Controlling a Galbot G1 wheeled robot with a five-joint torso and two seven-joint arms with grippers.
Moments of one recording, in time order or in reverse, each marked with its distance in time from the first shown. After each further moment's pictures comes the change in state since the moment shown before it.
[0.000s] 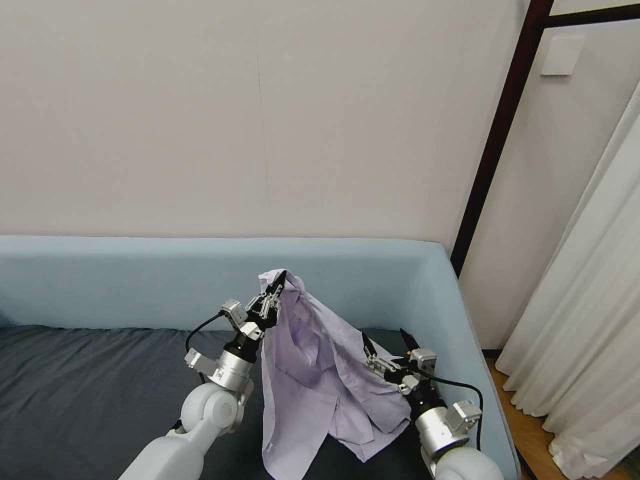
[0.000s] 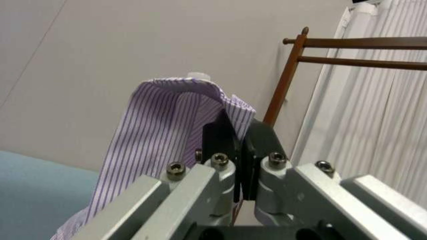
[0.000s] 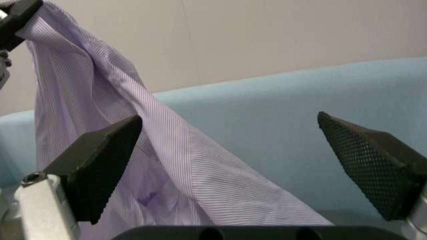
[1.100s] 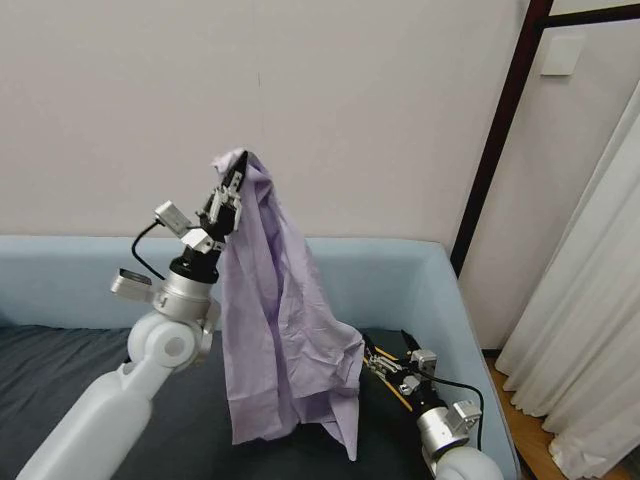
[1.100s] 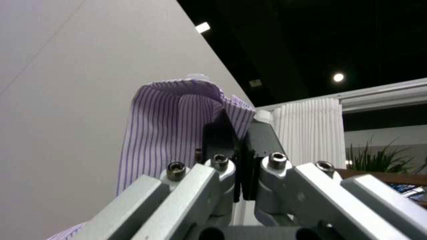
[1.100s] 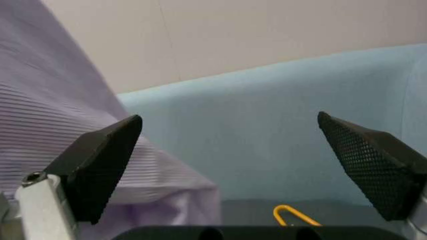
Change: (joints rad) left arm -0.213 0.190 -0.156 -0.392 -0.256 0.083 -0.076; right arm 0.012 0.003 0.018 -0.031 0.030 -0.010 0.036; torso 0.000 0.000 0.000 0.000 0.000
